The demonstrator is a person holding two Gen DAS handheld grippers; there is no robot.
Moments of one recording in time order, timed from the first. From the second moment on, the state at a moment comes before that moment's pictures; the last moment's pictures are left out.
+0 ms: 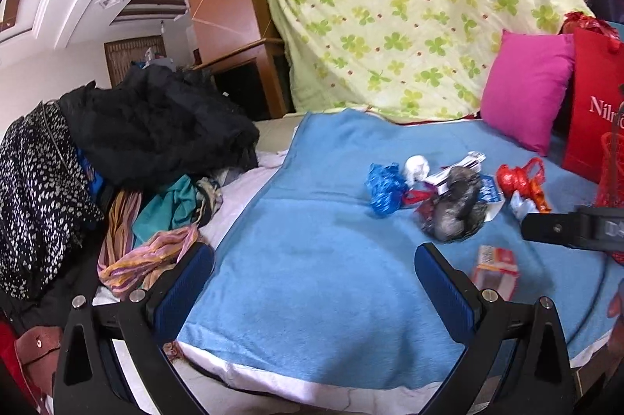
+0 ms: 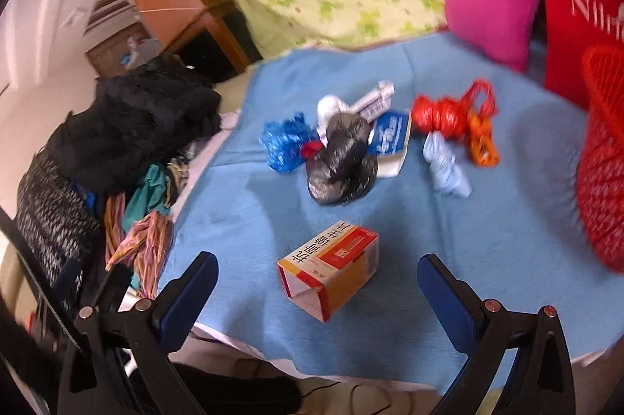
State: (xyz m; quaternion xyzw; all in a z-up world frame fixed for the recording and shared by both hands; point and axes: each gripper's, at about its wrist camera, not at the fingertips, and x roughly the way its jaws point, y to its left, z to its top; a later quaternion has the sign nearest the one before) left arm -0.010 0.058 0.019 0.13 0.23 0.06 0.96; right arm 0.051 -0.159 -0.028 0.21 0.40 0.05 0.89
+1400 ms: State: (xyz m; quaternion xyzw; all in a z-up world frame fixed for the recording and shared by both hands) left arm 0.194 -0.054 -0.093 0.02 0.42 -0.19 0.89; right arm 0.034 -0.237 -0.015 0.18 0.35 -0.01 0.92
